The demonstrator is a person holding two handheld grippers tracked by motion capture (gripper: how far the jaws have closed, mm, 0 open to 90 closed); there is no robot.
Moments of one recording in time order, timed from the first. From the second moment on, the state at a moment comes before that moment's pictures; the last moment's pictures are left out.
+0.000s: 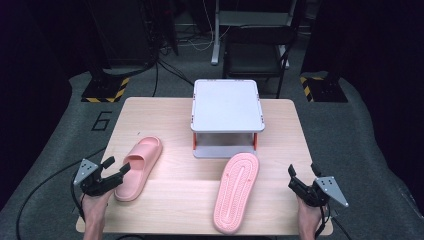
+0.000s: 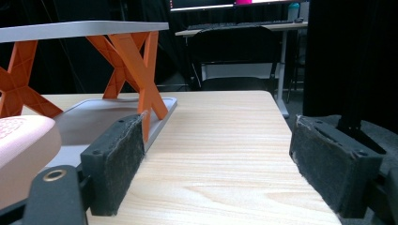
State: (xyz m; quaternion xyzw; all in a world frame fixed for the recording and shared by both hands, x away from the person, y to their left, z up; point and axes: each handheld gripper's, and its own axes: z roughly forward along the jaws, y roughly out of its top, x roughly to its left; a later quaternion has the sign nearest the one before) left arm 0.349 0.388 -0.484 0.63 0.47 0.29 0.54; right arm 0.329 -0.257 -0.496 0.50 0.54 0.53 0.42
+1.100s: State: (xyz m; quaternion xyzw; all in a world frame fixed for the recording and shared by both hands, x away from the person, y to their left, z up) left arm 0.402 0.386 -0.508 0.71 0.48 0.26 0.45; right arm 0.334 -0.254 -0.500 0.50 0.56 0.53 0.40
